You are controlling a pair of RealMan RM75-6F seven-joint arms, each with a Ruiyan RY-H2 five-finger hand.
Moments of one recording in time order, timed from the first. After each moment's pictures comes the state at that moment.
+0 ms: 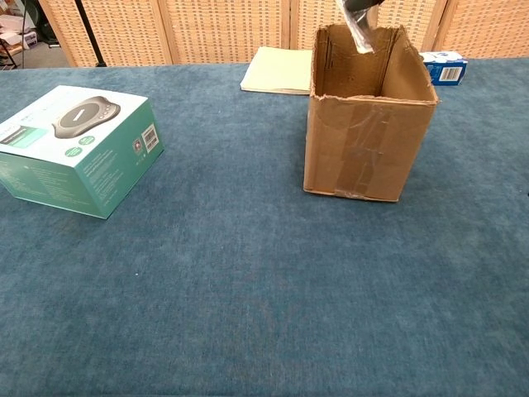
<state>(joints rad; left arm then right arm) -0.07 -0.92 -0.05 -1.83 1.39 1.41 -0.10 0.92 -1.31 0.34 -1.40 -1.08 0.79 0.64</state>
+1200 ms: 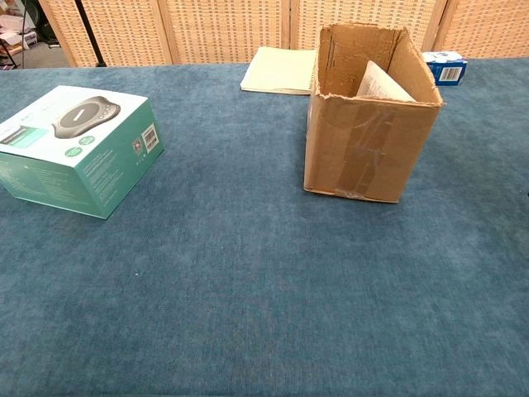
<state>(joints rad) -0.05 -0.98 -0.06 -1.79 1.44 1.50 -0.03 0.45 -1.07 0.14 -1.73 -1.44 1.44 -0.16</state>
